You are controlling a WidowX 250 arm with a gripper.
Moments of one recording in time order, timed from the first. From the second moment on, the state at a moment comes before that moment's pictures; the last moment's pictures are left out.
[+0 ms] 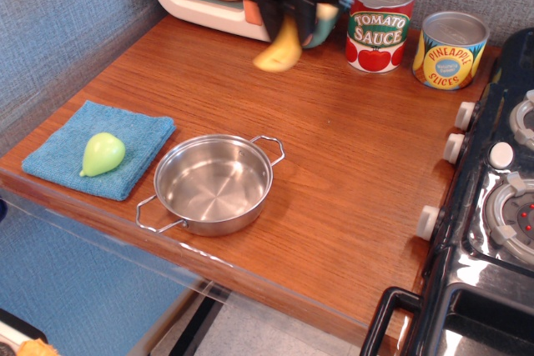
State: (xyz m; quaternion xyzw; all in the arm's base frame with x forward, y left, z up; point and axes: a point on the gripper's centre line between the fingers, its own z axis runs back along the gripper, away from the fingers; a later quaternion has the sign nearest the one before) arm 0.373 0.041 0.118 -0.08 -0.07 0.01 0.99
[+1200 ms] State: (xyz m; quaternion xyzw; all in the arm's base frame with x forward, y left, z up) arm 0.385 0.170 0.021 0.05 0.00 0.10 0.99
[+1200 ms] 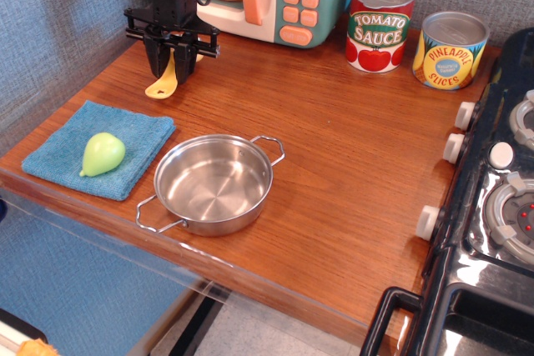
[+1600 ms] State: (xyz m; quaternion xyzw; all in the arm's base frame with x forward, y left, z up) arm 0.387 0.168 0.016 0.05 0.00 0.05 1.00
